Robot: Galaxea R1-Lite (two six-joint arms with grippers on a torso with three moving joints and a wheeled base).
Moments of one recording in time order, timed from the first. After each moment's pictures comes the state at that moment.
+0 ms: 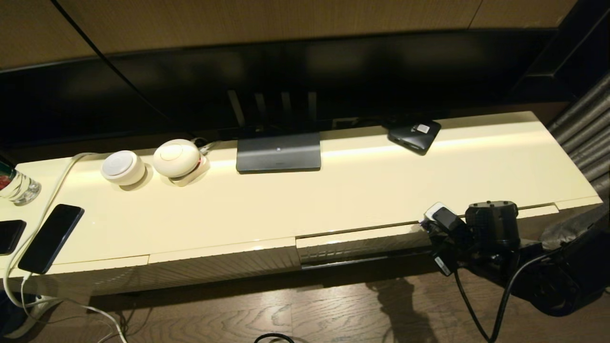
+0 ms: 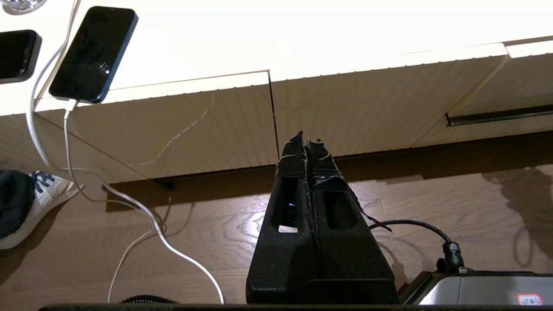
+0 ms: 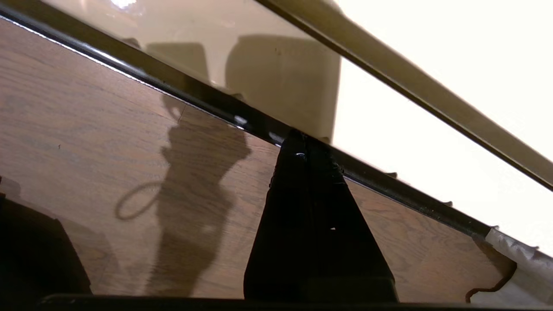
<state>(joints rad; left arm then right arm) 0.01 0.00 0.00 0.00 0.00 0.02 0.25 1.97 -0.65 -0.81 -0.17 -0.47</state>
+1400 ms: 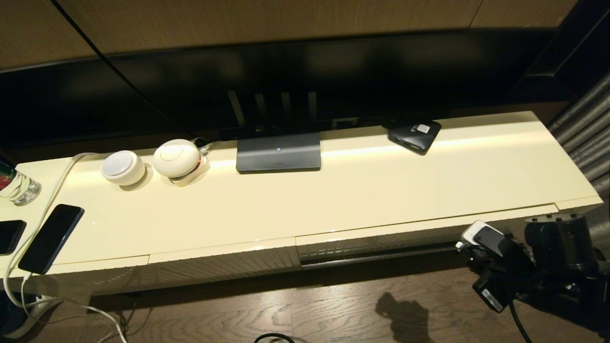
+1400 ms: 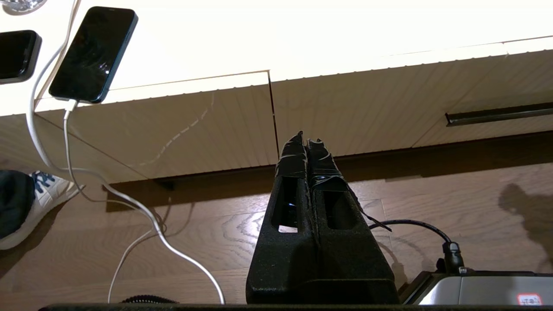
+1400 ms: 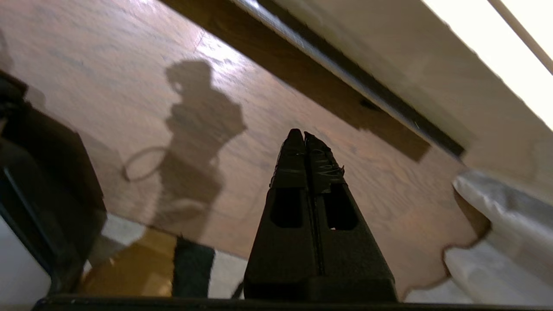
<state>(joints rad) 0.01 0.00 0.00 0.00 0.00 0.02 0.23 1.62 -0.44 -0.55 -0.15 -0.53</state>
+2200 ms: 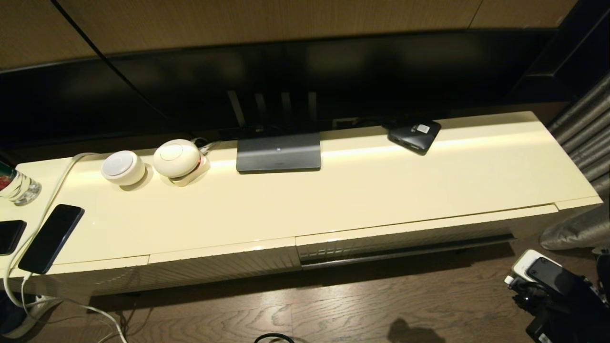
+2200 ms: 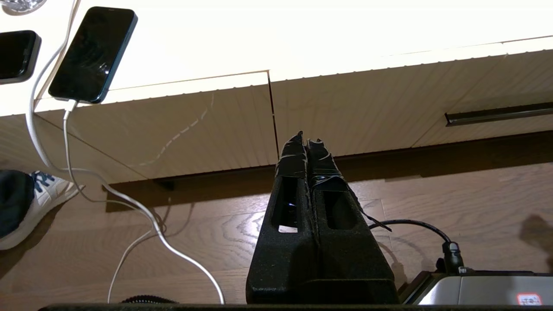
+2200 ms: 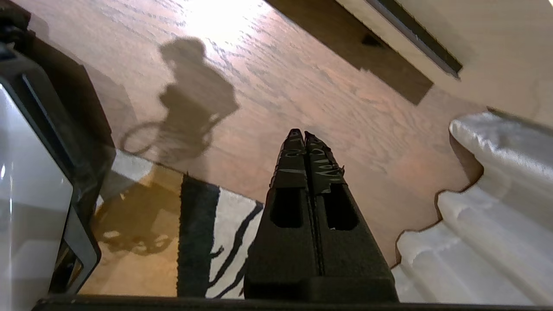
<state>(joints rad) 0.01 0.00 0.00 0.00 0.00 0.02 0.23 1.29 -0.34 -0.25 -0.21 -0.51</state>
